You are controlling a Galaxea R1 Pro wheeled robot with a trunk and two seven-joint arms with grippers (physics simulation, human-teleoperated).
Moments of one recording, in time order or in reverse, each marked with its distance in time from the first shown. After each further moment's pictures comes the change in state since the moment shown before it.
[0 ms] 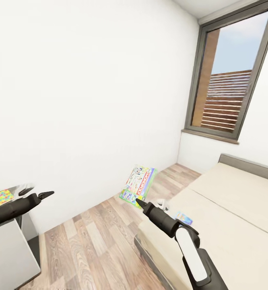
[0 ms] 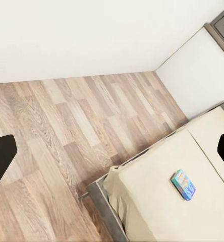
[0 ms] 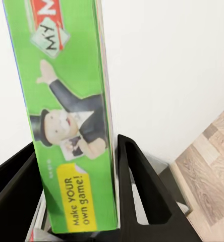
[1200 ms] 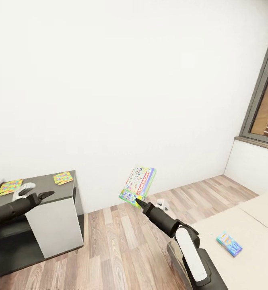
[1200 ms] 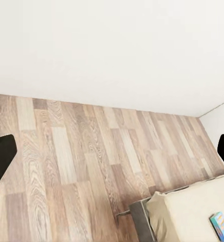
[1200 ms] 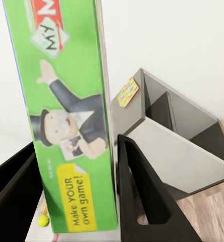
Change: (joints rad) left arm 0.000 0.000 0.000 0.000 0.000 0.003 0.000; right arm 0.000 0.001 0.001 0.000 -0.001 0.000 0.000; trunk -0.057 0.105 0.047
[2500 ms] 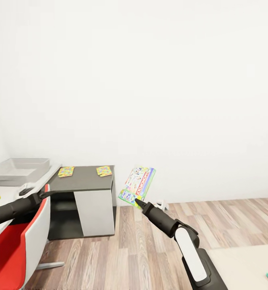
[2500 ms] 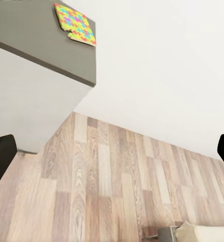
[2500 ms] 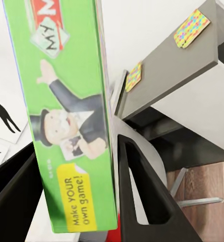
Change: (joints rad) left arm -0.001 -0.002 -0.002 0.000 0.000 -0.001 0.000; right arm -0.001 0.000 0.007 -0.001 -0.002 0.000 0.000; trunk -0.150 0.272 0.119
